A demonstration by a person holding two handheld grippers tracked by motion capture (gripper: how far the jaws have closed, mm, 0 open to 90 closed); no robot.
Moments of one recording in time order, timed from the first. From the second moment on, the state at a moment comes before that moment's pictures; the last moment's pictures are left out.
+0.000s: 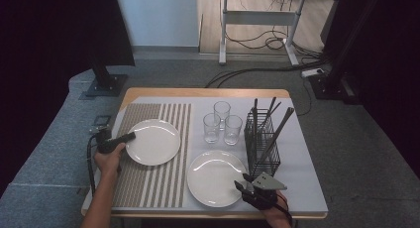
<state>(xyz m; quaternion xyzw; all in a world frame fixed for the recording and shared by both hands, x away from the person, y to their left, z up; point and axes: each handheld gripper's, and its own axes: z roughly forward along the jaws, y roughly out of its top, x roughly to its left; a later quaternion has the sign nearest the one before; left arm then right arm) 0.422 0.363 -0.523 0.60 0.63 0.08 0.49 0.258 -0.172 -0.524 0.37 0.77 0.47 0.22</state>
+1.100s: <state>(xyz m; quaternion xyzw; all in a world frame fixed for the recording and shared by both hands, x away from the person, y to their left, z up) 0.412 0.365 -0.522 0.61 0.64 0.14 0.44 0.258 -0.172 -0.524 0.36 0.77 0.47 0.22</state>
